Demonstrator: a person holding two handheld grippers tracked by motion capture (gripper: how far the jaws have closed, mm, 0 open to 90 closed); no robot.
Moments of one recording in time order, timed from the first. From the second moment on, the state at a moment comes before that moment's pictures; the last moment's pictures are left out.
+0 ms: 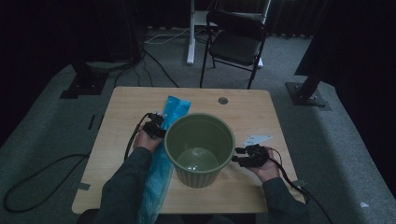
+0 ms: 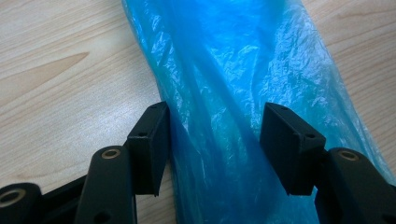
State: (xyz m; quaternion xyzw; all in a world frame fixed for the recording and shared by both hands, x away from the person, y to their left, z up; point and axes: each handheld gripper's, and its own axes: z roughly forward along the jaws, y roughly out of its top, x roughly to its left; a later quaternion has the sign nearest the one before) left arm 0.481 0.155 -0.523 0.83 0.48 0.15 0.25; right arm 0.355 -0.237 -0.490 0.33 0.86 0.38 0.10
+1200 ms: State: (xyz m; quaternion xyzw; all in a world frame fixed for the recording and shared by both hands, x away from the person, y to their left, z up) left arm 0.447 0.162 -0.499 0.85 0.41 0.12 0.29; right arm 0.352 -0.239 -0.489 0.33 0.86 0.38 0.11
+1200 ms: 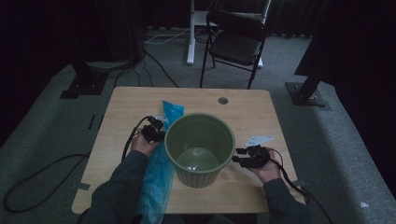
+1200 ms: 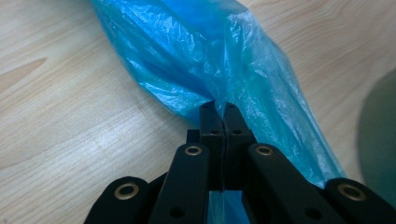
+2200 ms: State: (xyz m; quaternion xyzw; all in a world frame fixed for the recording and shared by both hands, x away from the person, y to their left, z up) left arm 0.408 0.220 -0.419 0.82 0.35 0.12 0.43; right arm 0.353 -0.237 -0.491 0.32 0.86 0.38 0.10
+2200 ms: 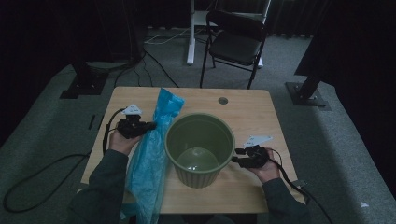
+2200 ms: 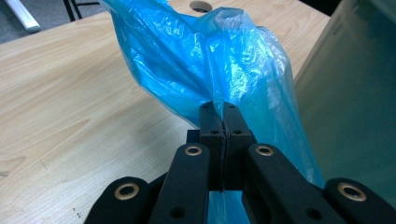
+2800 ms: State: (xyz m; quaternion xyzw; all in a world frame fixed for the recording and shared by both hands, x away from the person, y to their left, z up) left arm 0.397 0.234 -0.379 0.83 0.30 0.12 0.46; right arm 0.353 -0.237 -0.491 0.32 0.86 0.38 0.10
